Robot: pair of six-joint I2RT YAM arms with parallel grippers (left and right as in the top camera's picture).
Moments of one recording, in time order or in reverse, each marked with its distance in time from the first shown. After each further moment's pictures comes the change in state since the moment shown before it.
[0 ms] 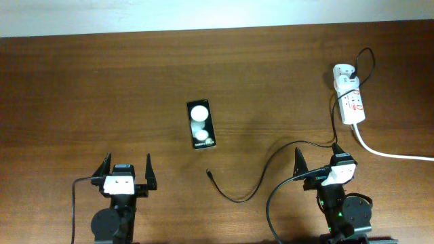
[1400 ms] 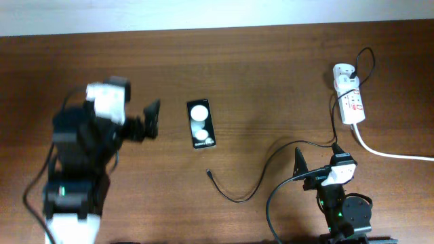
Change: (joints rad) left arm -0.023 0.943 0.996 -0.378 0.273 -0.057; right arm 0.000 0.000 0.000 0.000 0.000 0.000
